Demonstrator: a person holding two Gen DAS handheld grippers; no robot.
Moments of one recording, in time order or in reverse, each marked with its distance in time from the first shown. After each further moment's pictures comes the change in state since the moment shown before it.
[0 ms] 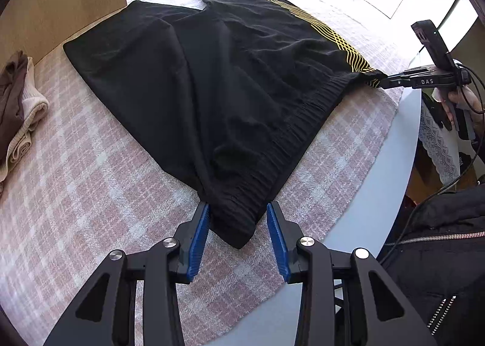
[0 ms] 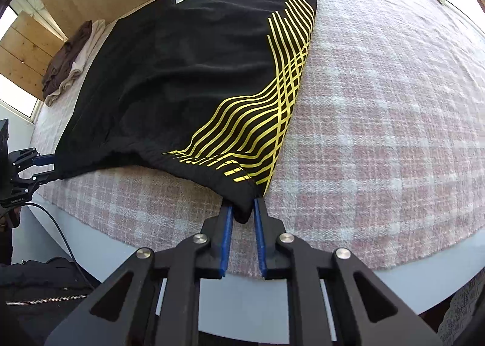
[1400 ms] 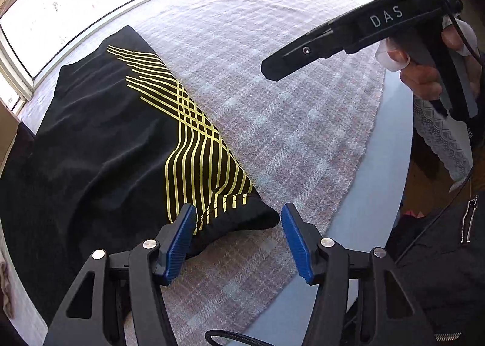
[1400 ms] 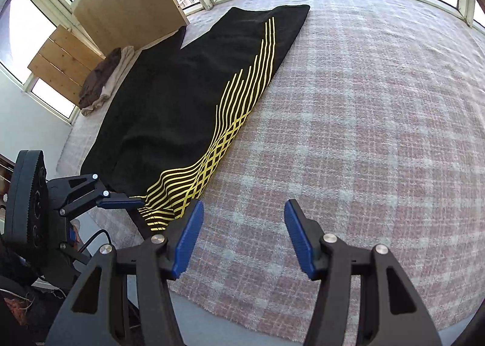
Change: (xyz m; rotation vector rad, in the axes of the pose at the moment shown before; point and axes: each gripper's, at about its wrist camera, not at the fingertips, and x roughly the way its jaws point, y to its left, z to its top) left arm 0.119 -0.264 0.176 0.250 0.008 0.098; right arm -0.006 -0.081 0.069 -0.178 -0.060 0.230
